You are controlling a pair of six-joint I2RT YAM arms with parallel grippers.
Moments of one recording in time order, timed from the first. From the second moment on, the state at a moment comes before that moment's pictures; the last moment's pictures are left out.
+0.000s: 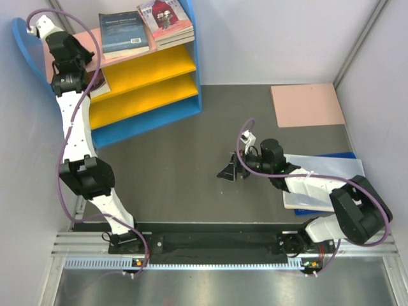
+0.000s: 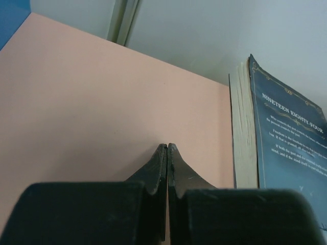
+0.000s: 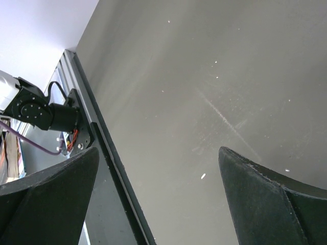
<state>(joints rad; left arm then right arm) 0.25 1.84 2.15 -0.39 -0.14 -0.46 0.57 1.37 0.56 0.40 -0.63 0.52</state>
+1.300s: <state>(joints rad) 0.18 1.95 2.21 -0.25 0.08 -0.53 0.57 1.37 0.56 0.40 -0.62 0.52</state>
